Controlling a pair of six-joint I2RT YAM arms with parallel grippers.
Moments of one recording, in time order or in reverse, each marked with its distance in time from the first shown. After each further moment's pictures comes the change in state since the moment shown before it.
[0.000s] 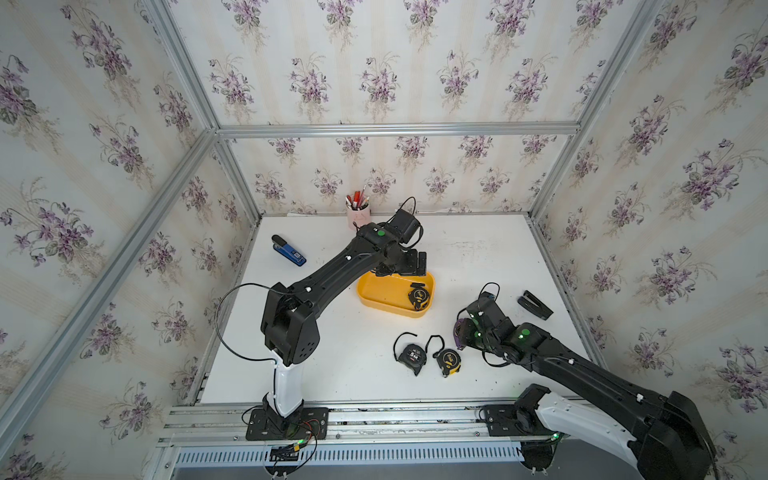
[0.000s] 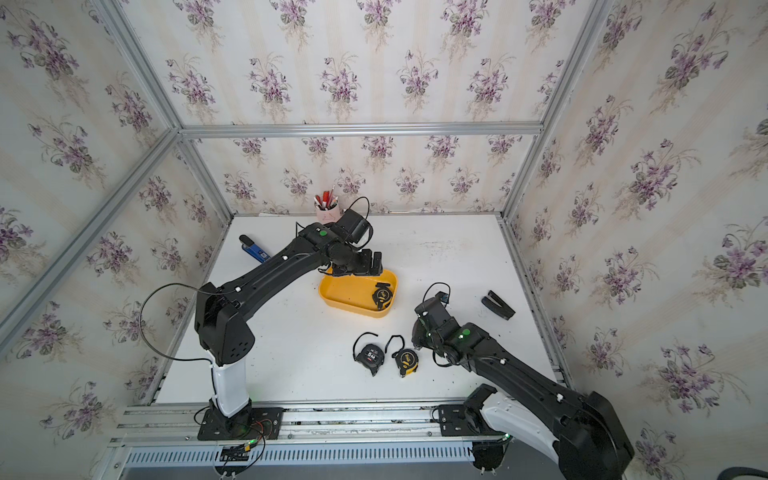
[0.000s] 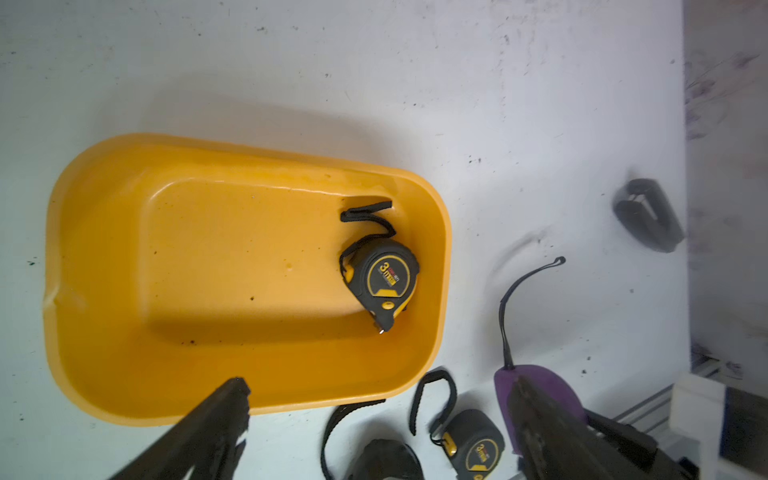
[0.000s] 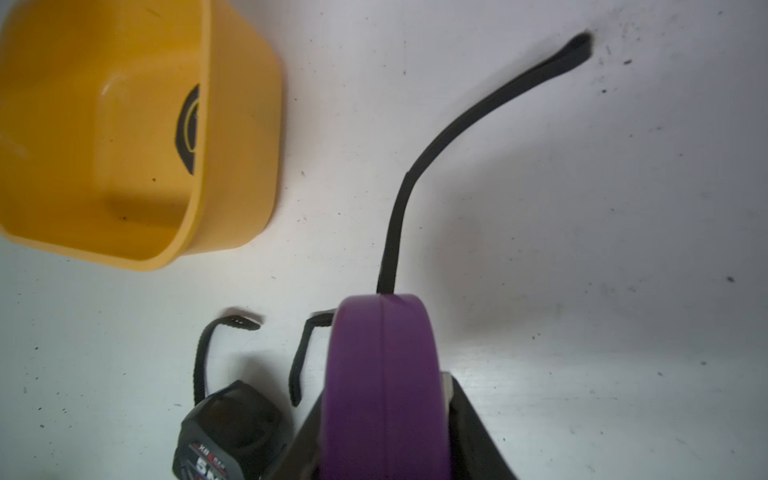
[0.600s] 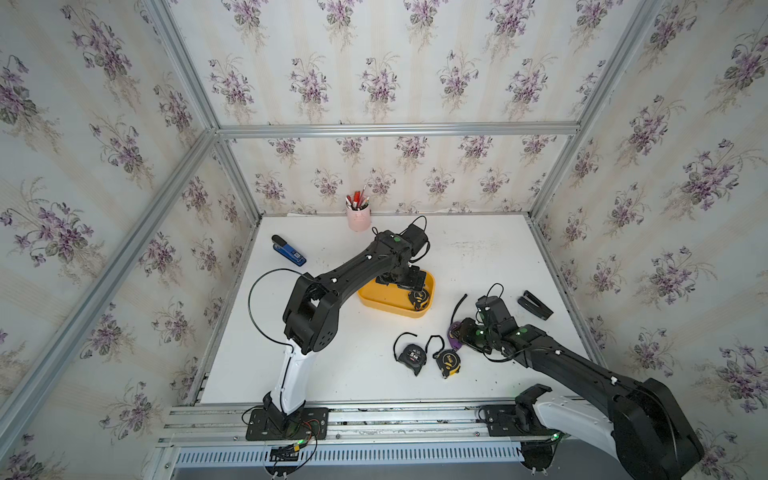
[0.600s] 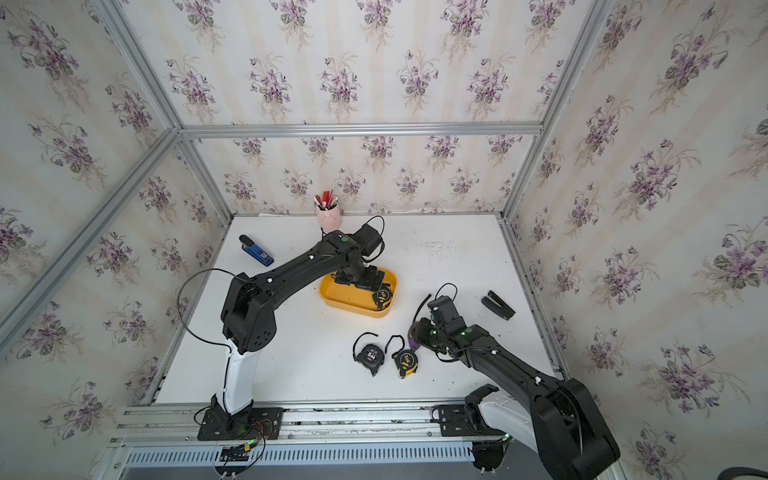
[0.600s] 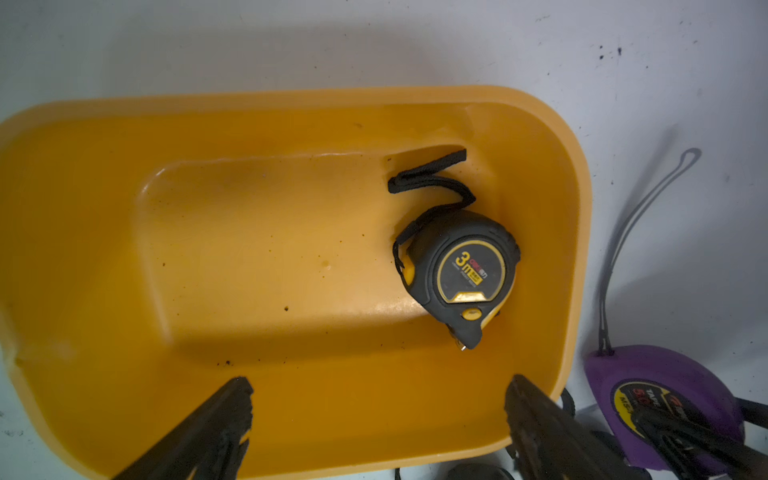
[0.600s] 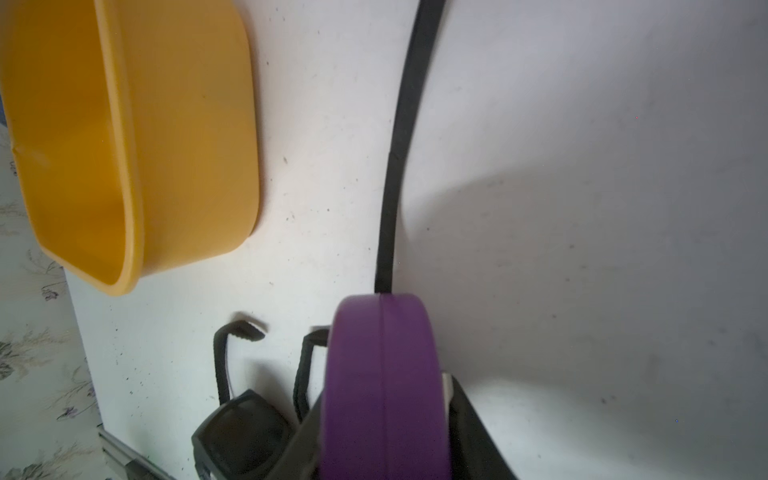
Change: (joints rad) left arm -0.018 0.170 0.041 -0.063 -0.051 0.158; right arm -0.183 0.080 -0.134 0.261 -0.326 -0.042
